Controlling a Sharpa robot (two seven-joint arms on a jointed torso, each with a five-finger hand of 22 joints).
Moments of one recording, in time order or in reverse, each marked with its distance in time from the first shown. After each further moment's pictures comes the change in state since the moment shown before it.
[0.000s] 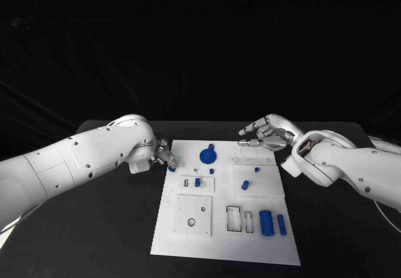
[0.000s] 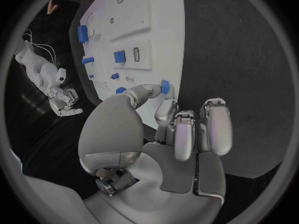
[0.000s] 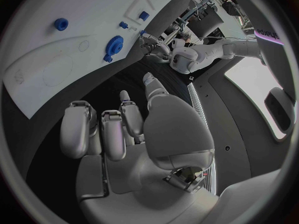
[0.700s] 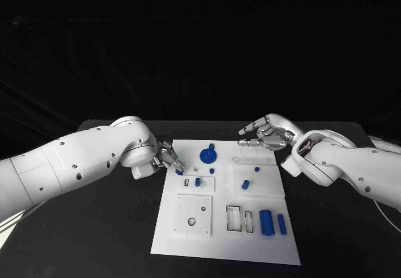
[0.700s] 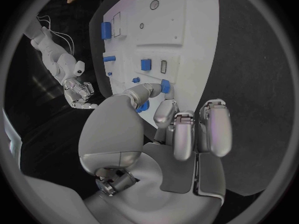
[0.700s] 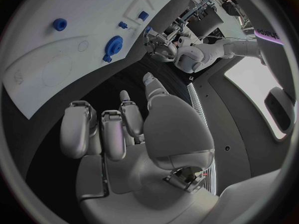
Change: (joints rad) left arm 0.004 -0.063 -0.001 0.133 0.177 -0.074 -0.008; left_hand -0.006 0.015 -0.005 -0.022 -0.001 -0.004 -0.004 0.000 0.000 0.018 -0.008 0.007 -0.001 0.000 -0.008 0.000 0.000 0.000 0.000 0.000 0.020 0.000; right arm 0.000 0.001 0.000 0.000 0.000 0.001 0.000; right_hand 0.000 0.000 0.000 0.000 0.000 0.000 0.000 0.000 0.000 0.000 0.000 0.000 0.000 0.000 0.000 0.000 0.000 0.000 0.000 0.000 0.000 0.000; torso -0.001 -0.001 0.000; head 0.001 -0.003
